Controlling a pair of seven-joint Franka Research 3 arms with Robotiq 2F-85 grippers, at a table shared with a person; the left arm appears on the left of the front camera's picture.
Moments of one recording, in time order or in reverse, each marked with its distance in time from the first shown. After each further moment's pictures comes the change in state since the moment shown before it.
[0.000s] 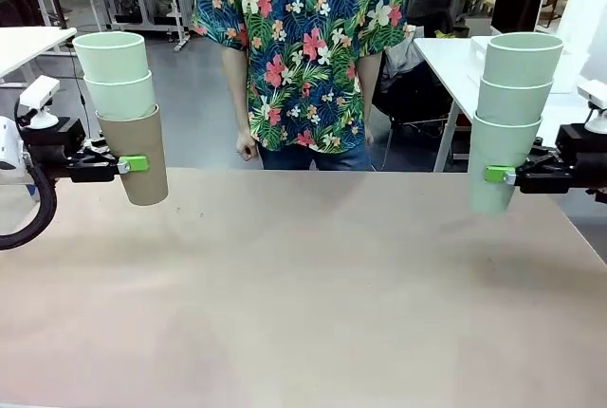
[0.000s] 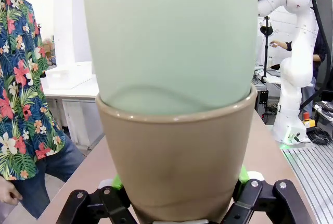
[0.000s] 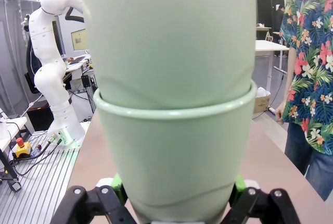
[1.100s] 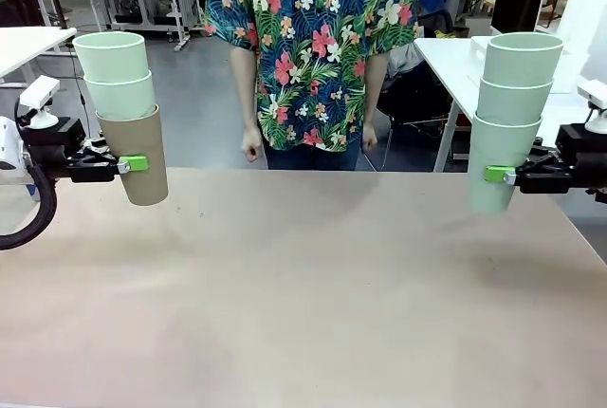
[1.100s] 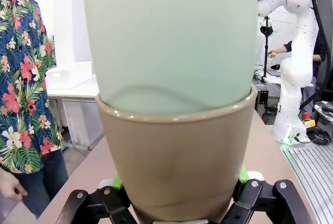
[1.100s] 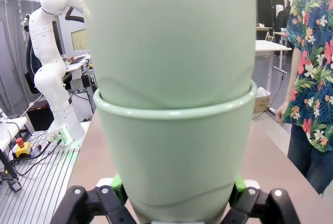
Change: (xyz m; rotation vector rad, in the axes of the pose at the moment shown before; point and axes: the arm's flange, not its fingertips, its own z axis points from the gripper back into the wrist) left arm 0.000 0.000 0.000 0.000 0.000 0.000; right arm 0.000 0.000 0.000 0.000 0.000 0.000
